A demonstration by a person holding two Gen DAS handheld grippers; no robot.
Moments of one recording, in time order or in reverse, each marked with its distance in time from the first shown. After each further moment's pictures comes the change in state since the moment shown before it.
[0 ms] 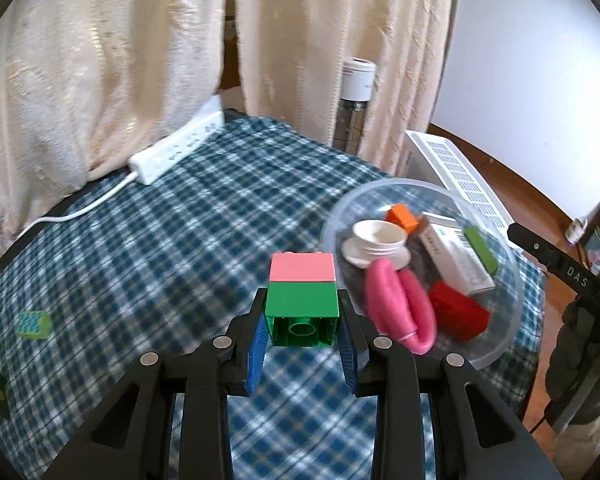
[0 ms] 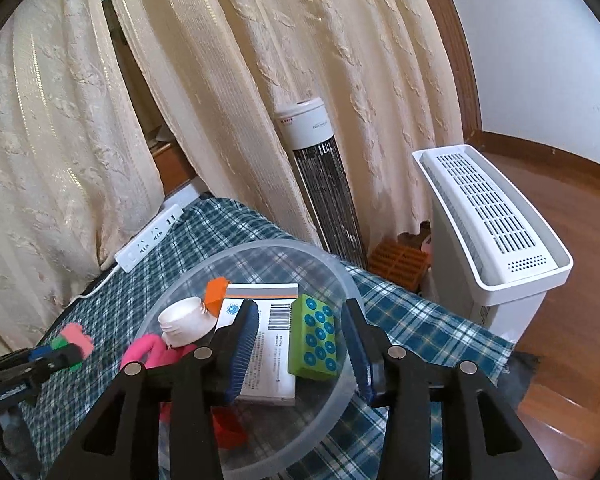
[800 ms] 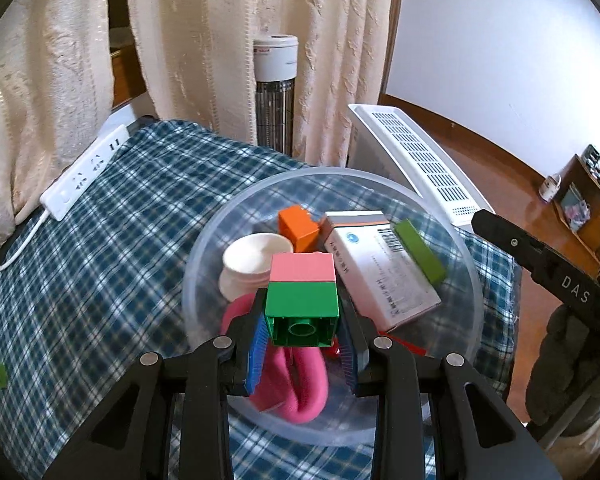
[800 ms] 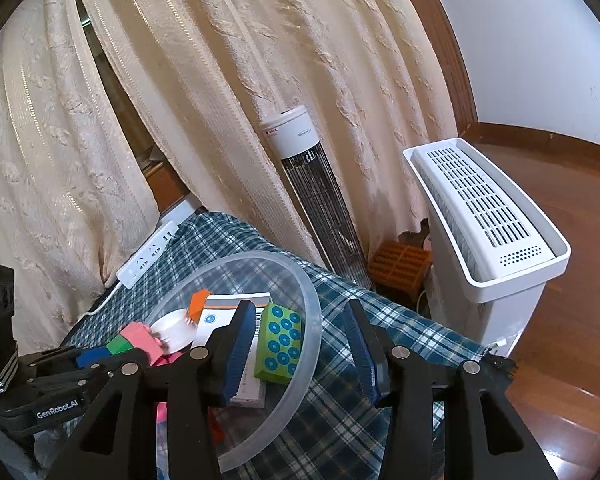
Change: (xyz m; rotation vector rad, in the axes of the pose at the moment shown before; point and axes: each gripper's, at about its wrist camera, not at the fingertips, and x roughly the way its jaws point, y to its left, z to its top) left arm 0.048 -0.086 0.023 0.136 0.066 -0.098; right arm -0.004 -0.035 0.003 0.069 -0.012 0.038
